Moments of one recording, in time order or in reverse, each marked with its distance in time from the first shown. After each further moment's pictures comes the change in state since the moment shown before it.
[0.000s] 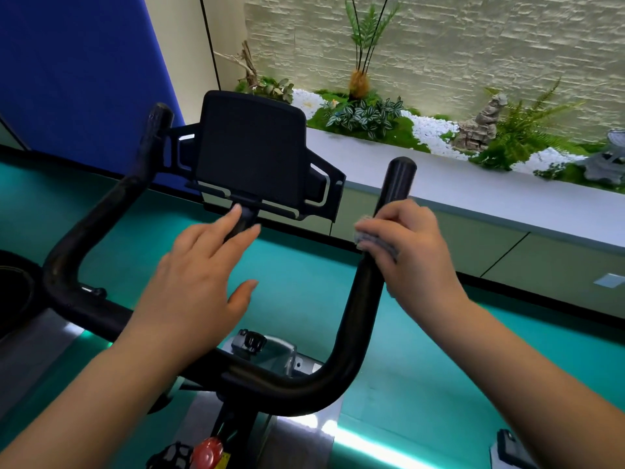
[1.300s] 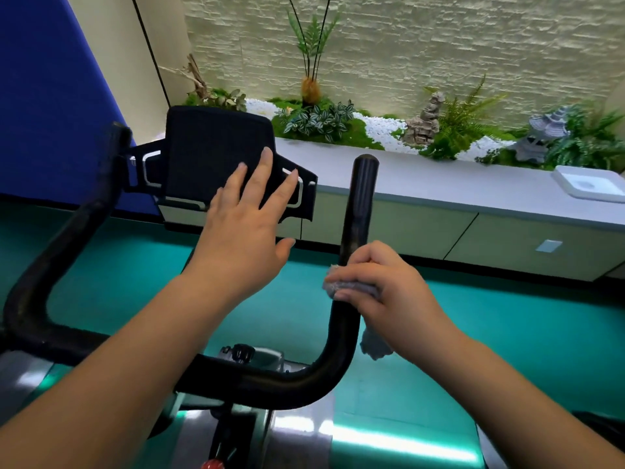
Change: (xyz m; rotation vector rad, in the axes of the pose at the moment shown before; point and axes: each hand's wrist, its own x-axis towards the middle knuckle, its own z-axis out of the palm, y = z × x) left_hand 0.074 0.041 0.002 0.021 -0.073 0.132; right_hand -0.048 -0.048 -0.021 0.253 -0.232 0.272
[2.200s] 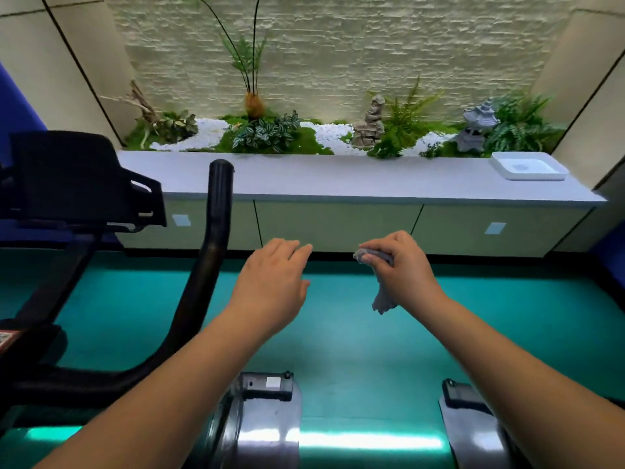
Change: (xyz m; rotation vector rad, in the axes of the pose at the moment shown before) left_hand 0.004 0.198 0.078 0.044 -0.147 0.219; right_hand -0.067 0.170 -0.125 -0.006 0.224 0.413
